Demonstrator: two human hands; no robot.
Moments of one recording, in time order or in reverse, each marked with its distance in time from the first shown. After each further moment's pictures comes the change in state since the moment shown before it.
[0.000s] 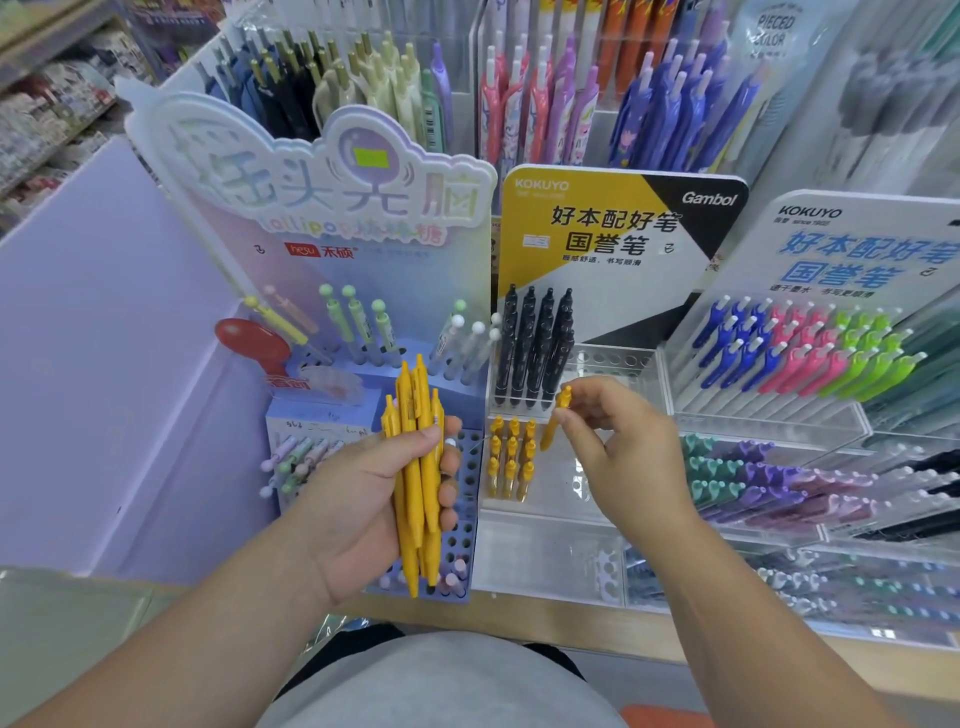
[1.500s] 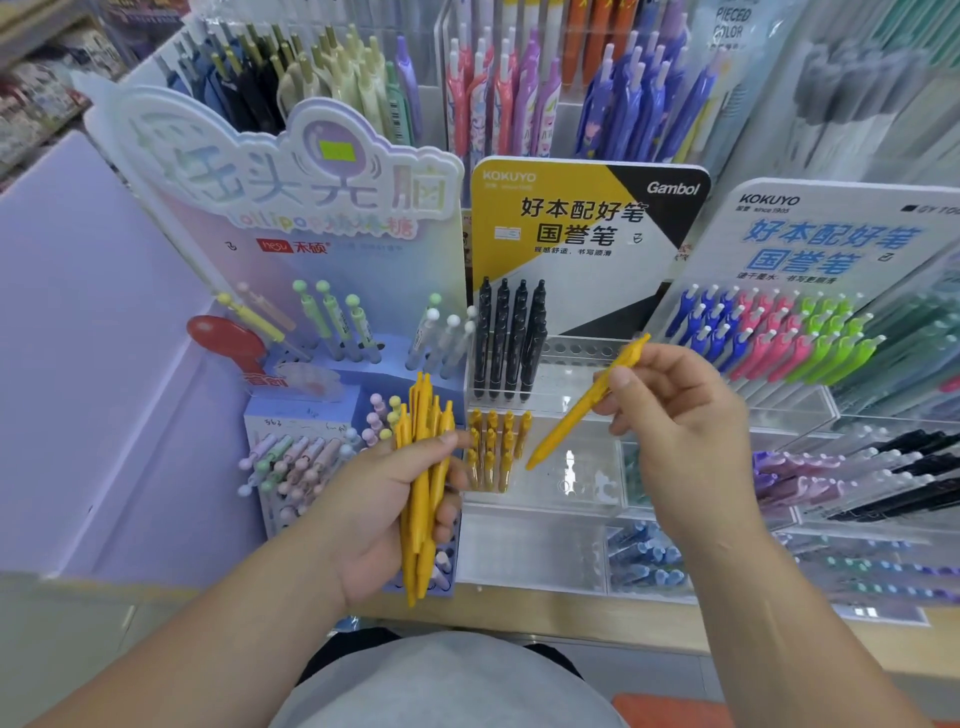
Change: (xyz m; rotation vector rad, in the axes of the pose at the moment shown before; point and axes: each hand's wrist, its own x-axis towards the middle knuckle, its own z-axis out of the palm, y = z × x) left_hand 0.003 -0.017 0.020 0.143 0.073 -0.015; right_hand -0.007 -0.027 -0.051 0.593 0.145 0.257
